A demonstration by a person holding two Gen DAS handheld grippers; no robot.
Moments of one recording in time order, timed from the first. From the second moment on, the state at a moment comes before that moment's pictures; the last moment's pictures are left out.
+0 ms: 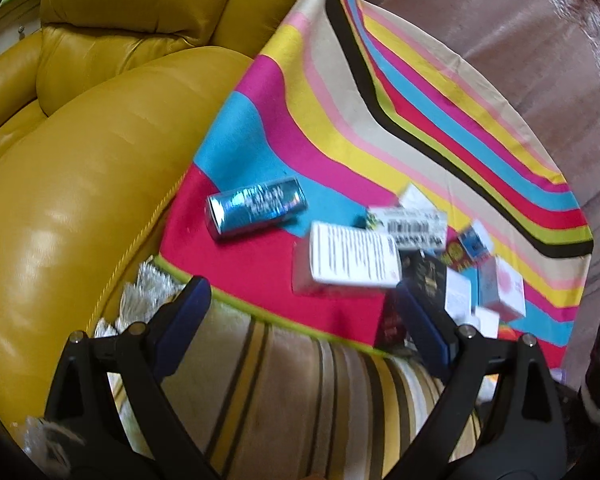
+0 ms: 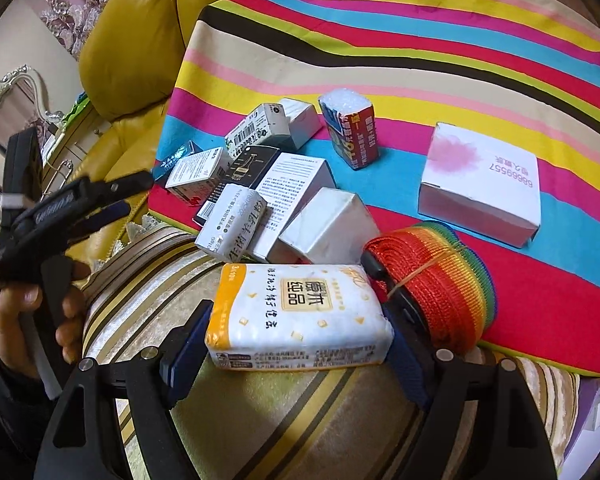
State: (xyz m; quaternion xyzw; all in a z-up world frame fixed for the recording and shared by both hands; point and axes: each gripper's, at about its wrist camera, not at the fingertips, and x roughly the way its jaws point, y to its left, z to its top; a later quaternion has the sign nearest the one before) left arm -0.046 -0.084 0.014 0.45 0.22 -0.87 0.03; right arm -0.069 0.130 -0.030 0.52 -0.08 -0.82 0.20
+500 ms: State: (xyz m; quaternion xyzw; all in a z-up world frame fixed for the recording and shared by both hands) left arm -0.091 -0.105 0.000 0.46 0.27 -0.84 0.10; right arm -0.067 0.123 -0.030 0.51 -0.05 -0.84 0.19
